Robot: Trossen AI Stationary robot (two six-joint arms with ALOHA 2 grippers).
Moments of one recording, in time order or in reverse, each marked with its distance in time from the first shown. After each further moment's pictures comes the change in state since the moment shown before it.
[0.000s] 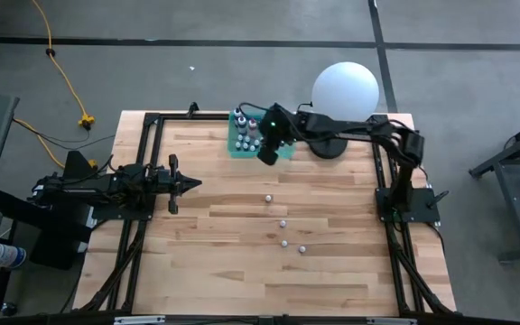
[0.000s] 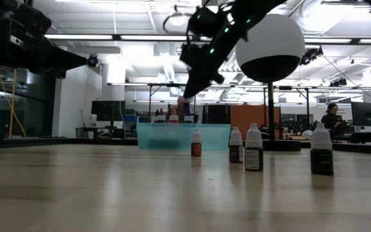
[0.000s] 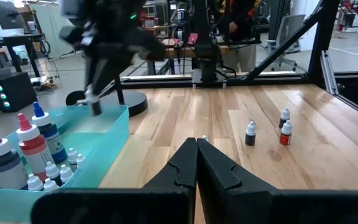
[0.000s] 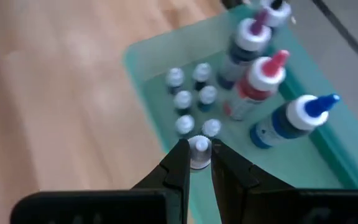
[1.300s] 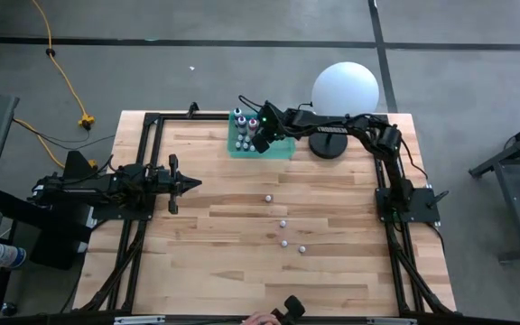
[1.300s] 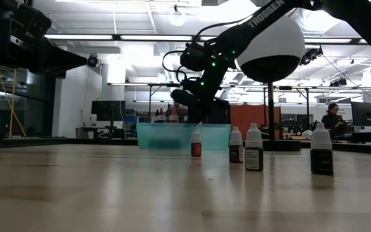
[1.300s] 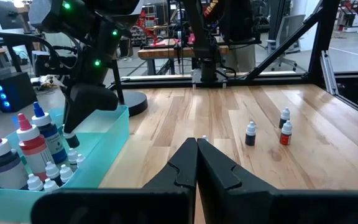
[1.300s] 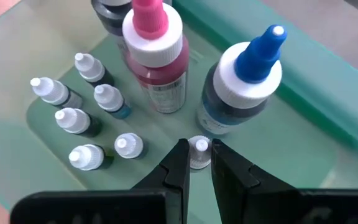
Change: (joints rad) left arm 0.000 0.000 0.000 0.000 0.000 0.000; right arm -0.096 0.229 0.090 0.017 0.128 0.302
